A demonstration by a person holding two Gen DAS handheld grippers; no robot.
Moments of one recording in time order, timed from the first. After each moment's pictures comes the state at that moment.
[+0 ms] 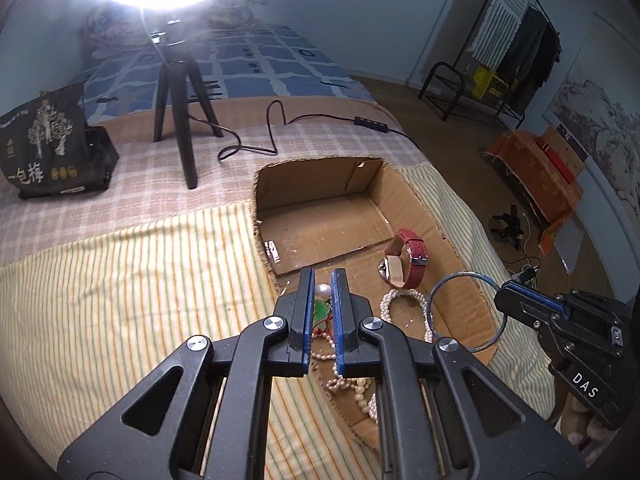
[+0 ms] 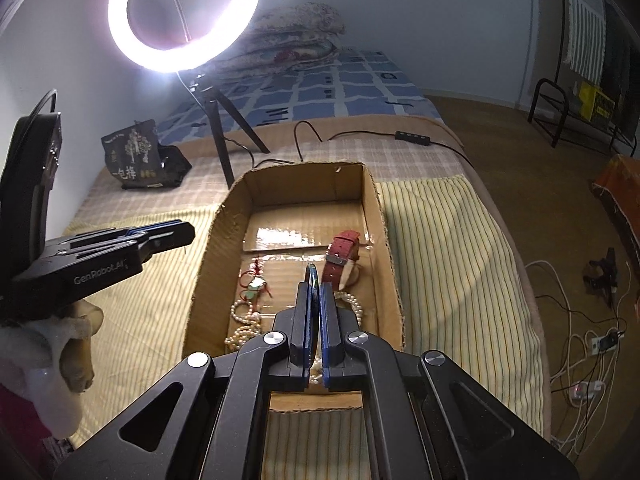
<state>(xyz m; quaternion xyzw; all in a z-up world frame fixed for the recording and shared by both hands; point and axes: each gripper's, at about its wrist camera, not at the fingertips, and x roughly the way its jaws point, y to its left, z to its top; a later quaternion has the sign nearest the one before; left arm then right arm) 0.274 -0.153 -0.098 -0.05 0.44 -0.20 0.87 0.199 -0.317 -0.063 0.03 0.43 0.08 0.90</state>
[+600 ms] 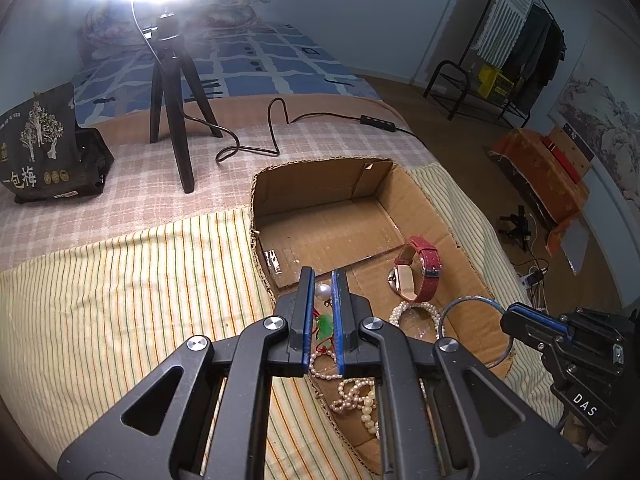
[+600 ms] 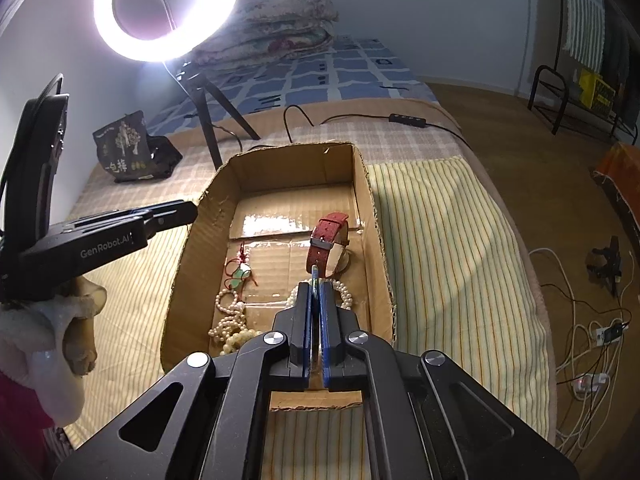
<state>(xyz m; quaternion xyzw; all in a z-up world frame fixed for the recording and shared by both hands) 0.291 -0.158 -0.109 -0.05 0.44 -0.19 0.87 0.203 -0.327 -0.081 0.03 0.45 0.08 0.89</state>
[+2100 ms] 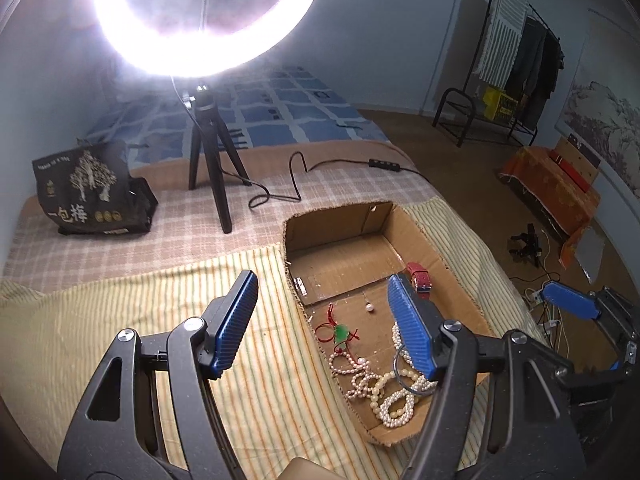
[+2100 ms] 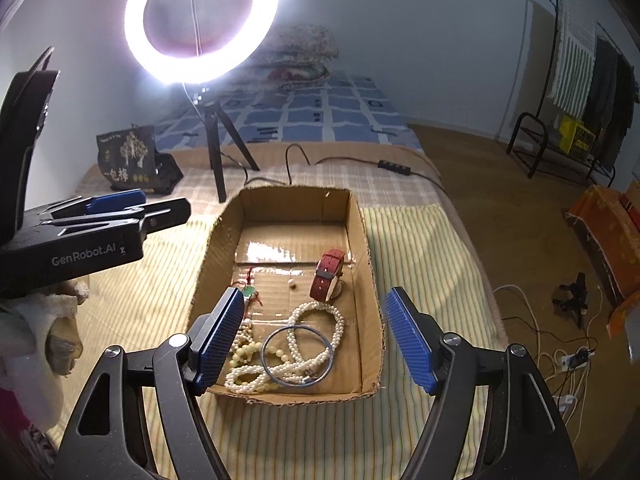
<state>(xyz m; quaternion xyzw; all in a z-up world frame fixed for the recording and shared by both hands) 0.250 -0.134 -0.051 -0.03 0.38 -0.16 0.91 0.174 -0.299 -0.034 -0.02 0.39 0.04 0.92</state>
